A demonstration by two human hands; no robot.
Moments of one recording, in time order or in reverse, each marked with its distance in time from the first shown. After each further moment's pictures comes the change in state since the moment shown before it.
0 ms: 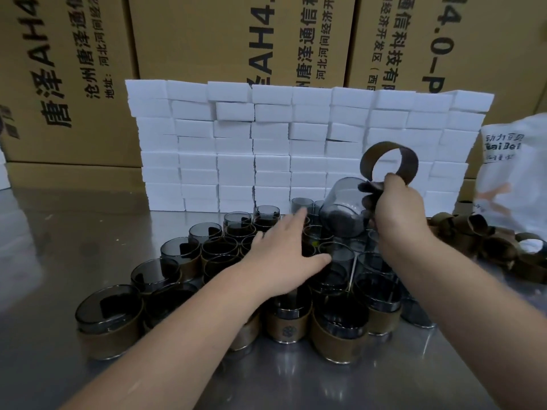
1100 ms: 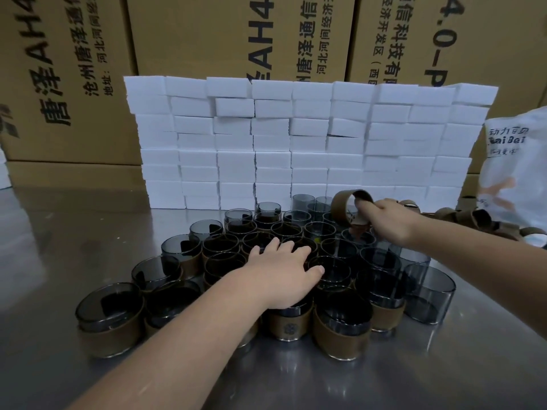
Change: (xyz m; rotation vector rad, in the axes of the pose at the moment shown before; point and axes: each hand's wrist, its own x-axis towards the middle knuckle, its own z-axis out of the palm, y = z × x) left_hand 0.000 -0.014 0.019 0.322 -0.293 -0.107; right_hand 0.058 0.032 -0.030 -0.955 -0.484 -0.225
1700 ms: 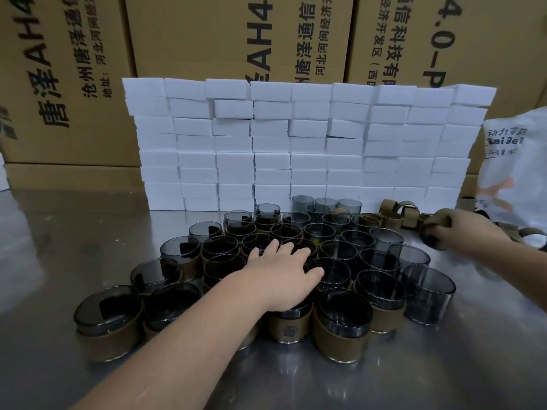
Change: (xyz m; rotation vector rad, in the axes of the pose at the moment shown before) left_hand 0.000 0.000 -0.001 0.012 -0.010 -0.004; right_hand 0.003 0.111 -0.047 -0.398 0.228 0.232
